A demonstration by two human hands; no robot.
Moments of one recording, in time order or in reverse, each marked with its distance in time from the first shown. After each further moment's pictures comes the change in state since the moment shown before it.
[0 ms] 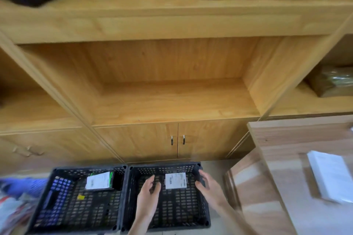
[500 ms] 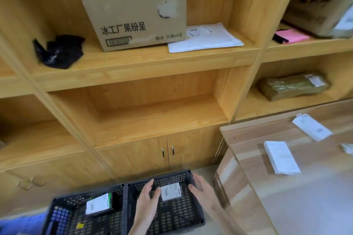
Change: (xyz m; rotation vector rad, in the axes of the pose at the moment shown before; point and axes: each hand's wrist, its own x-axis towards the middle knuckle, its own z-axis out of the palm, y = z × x) left_hand -0.145 0.100 -0.078 0.106 -0.033 0.169; right_hand -0.151 -0.105 -0.044 0.182 0.080 -0.046
